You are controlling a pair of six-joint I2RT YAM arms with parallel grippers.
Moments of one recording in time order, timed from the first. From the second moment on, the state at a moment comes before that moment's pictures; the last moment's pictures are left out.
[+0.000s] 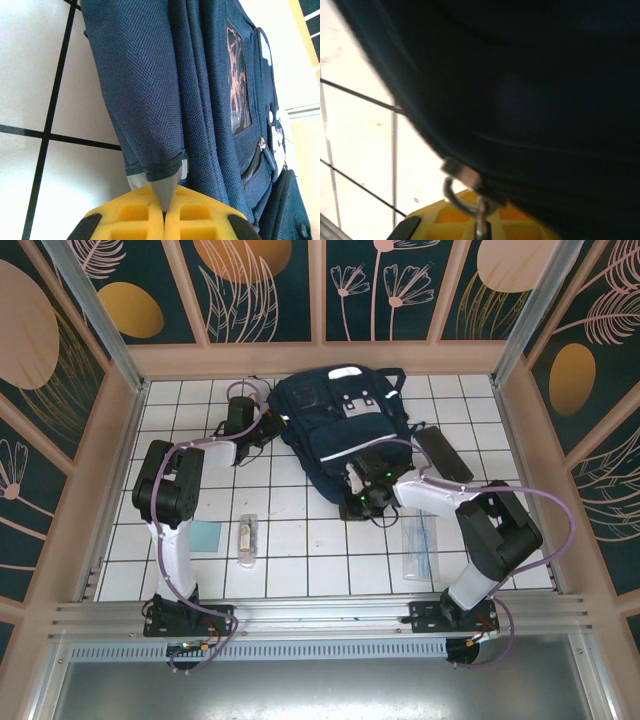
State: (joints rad) left arm -0.26 2.08 1.24 0.29 0.32 -0.84; right arm 0.64 1.63 0.91 -0.50 -0.35 0.48
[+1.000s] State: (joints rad) left arm -0.30 1.69 0.83 0.28 0.33 -1.03; right arm 0.73 1.99 1.43 -0.49 -0.55 0.43
